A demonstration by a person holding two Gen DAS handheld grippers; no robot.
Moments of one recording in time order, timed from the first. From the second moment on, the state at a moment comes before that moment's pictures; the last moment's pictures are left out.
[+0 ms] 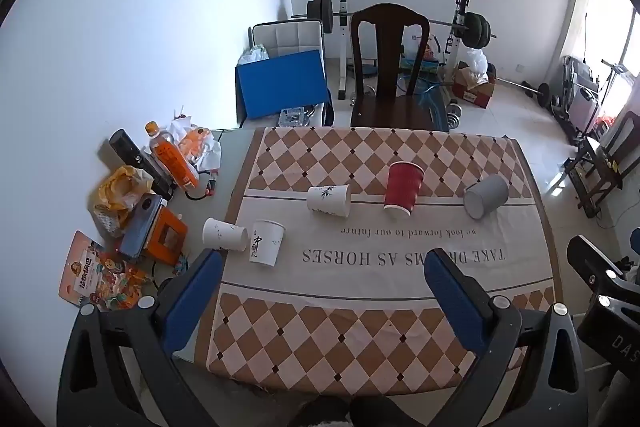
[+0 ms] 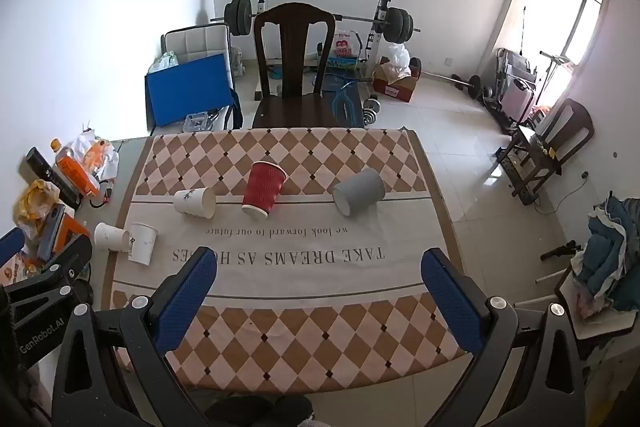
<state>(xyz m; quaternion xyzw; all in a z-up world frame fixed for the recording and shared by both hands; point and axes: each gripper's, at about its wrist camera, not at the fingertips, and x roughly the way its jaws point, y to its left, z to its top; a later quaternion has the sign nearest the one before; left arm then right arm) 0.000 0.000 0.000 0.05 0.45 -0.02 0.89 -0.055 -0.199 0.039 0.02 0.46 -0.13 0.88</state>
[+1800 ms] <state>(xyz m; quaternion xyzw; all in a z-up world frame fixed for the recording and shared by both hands) -0.005 0.000 0.007 0.04 0.45 -0.02 0.89 -0.059 -0.190 0.044 0.02 0.45 -0.13 0.88</state>
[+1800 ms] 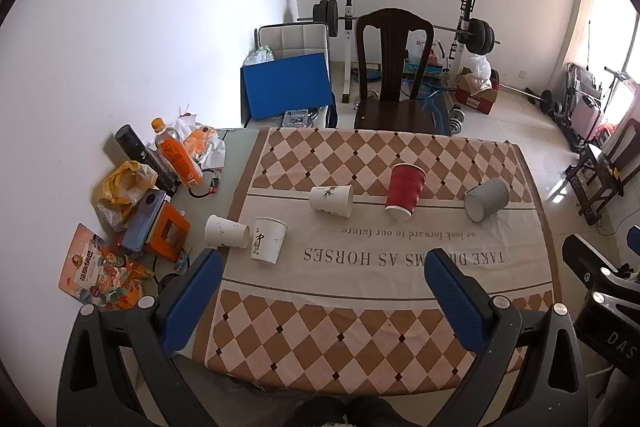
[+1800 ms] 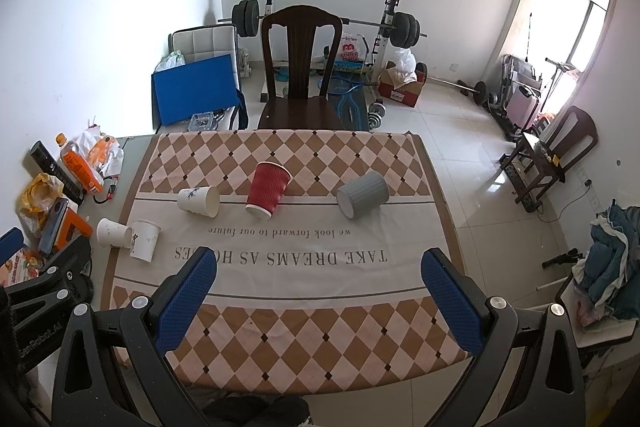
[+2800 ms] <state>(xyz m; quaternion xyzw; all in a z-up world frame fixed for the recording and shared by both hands) -0.010 0.005 0.010 0.04 0.45 -0.02 0.89 -0.059 -0.187 0.051 0.02 0.45 -0.13 0.88</state>
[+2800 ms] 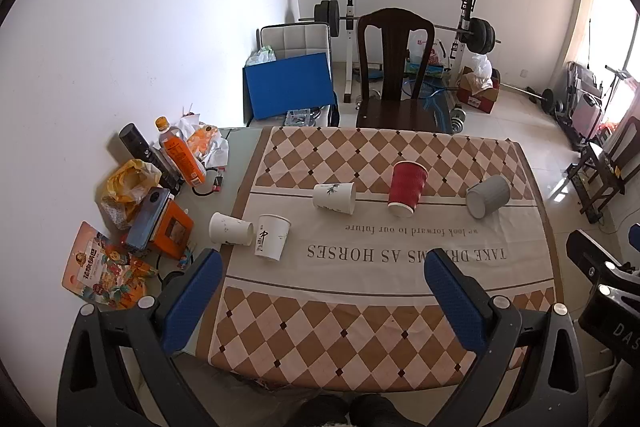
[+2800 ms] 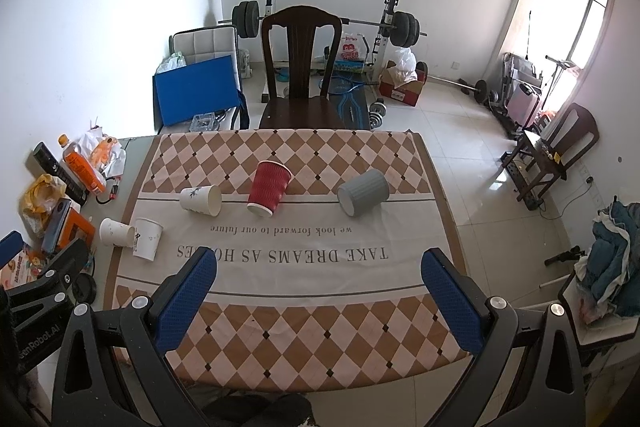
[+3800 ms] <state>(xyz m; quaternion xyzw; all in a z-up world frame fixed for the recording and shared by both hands) 0.034 0.058 -0.117 0.05 0.52 0.12 0.85 0.023 -0.174 -0.098 -0.01 0.56 -0.08 0.83</state>
